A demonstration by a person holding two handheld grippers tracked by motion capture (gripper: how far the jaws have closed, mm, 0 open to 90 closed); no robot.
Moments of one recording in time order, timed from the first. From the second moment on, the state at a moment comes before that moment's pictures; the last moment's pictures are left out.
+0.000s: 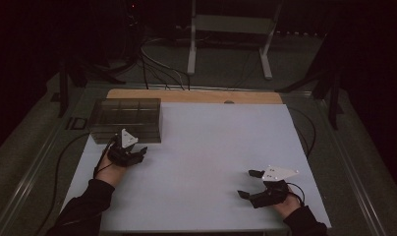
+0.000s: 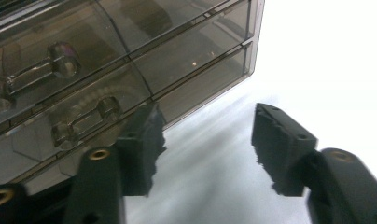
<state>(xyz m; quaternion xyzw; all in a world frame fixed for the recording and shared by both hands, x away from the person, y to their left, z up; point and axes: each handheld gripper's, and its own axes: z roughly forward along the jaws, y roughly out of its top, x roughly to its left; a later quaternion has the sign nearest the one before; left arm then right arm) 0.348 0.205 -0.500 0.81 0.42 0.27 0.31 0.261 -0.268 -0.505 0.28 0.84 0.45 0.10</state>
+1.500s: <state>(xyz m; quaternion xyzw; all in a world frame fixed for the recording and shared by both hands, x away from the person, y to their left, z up) 0.336 0.207 -0.495 0.82 0.42 0.22 0.32 0.261 -0.271 -0.506 0.29 0.84 0.45 0.10</state>
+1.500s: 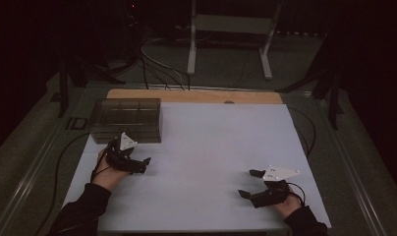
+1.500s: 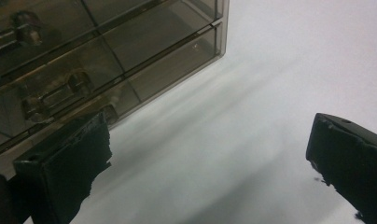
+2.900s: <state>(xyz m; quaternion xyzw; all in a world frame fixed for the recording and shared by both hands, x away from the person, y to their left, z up) 0.301 0.161 -0.475 0.86 0.31 0.12 0.38 0.259 -0.271 -0.504 0.29 0.84 0.45 0.11</state>
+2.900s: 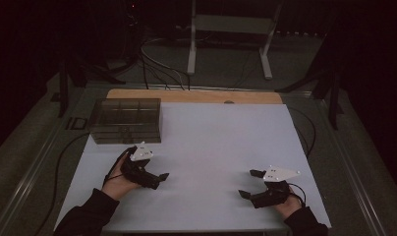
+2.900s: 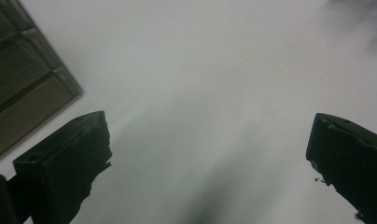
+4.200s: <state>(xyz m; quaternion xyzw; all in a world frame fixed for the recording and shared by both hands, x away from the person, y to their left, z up) 0.264 0.165 -0.494 0.91 0.21 0.04 0.36 0.258 -0.270 -0.504 0.28 0.84 0.45 0.11</state>
